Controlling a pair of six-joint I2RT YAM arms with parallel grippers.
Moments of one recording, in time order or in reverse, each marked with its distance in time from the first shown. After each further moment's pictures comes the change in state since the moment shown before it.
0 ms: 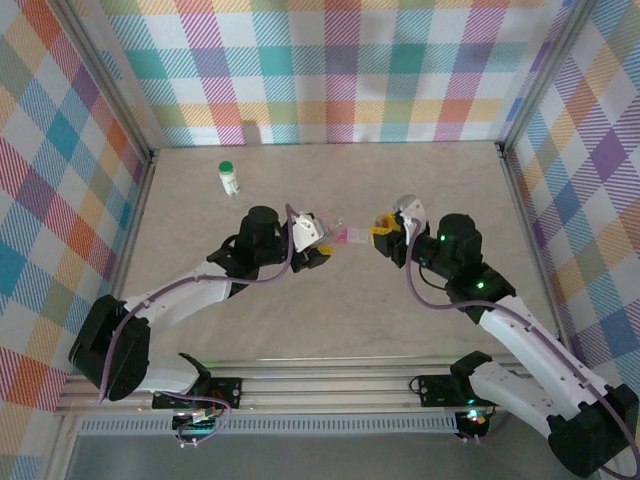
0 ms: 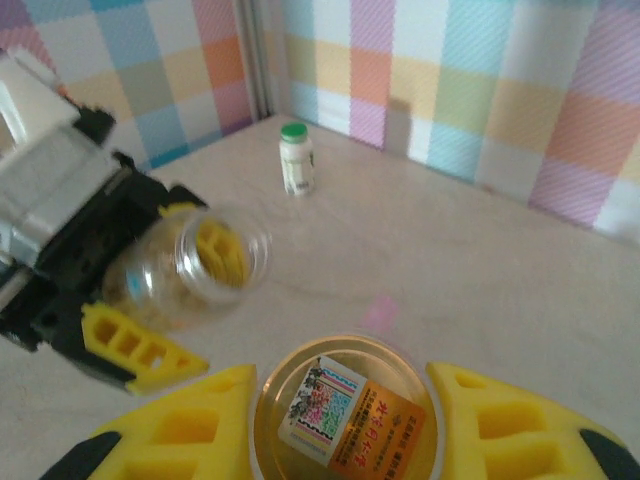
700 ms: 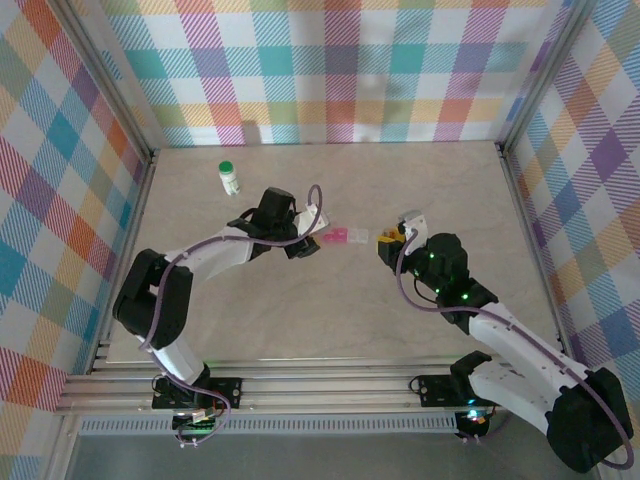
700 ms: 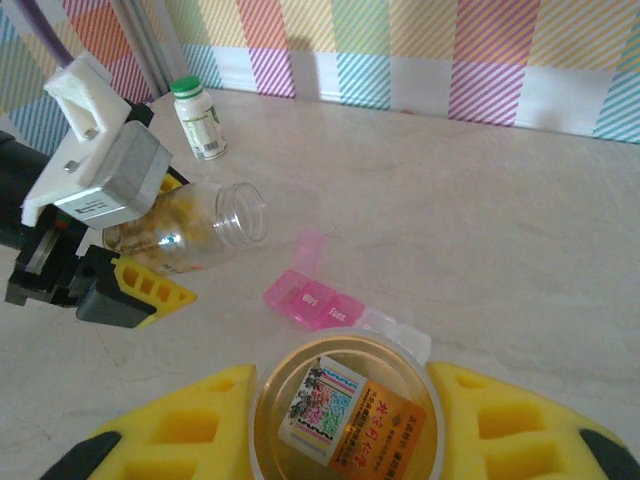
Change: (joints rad) left arm 0.116 0.328 0.269 -0.333 -0.140 0.190; right arm 0.000 0.036 -0.207 0.214 0.179 0.132
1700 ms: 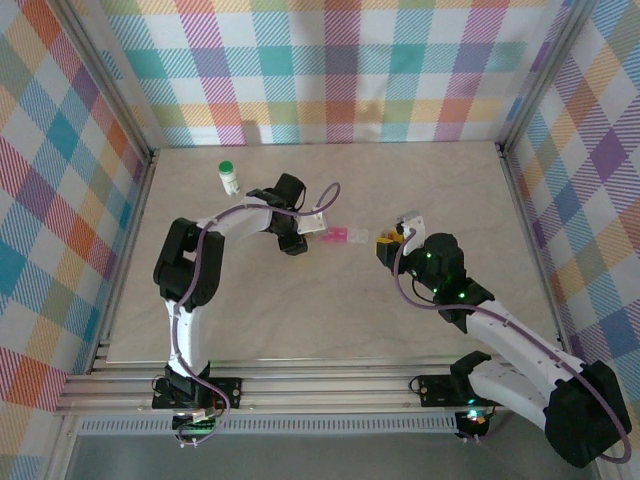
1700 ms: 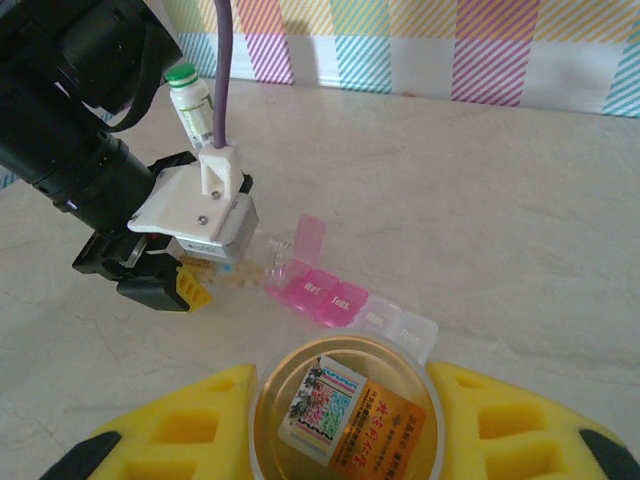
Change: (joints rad) left arm 0.047 0.325 0.379 -0.462 -0.145 0.244; right arm 0.000 0.031 -0.009 0.020 -0.004 0.025
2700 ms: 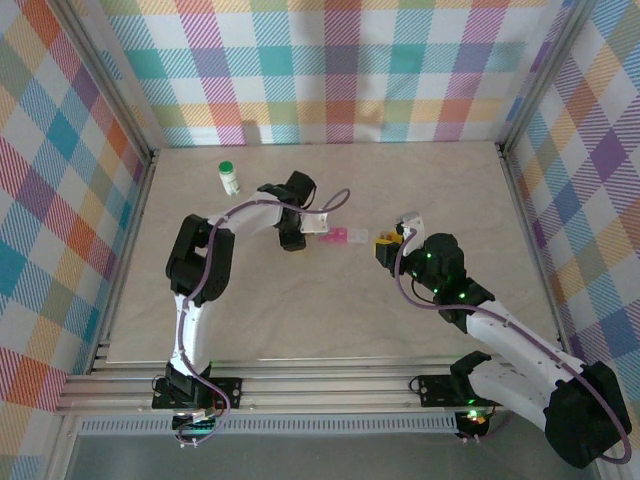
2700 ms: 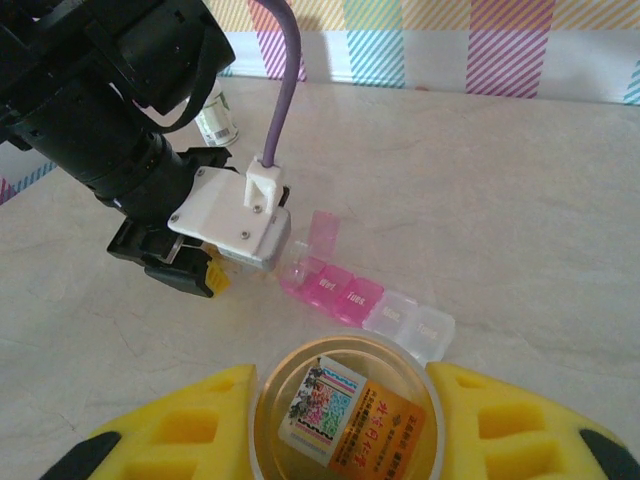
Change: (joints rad) left arm -0.052 0.079 0.127 -0.107 -0.199 0.084; right arm 0.000 -0.003 0.000 -0.008 -0.029 0.023
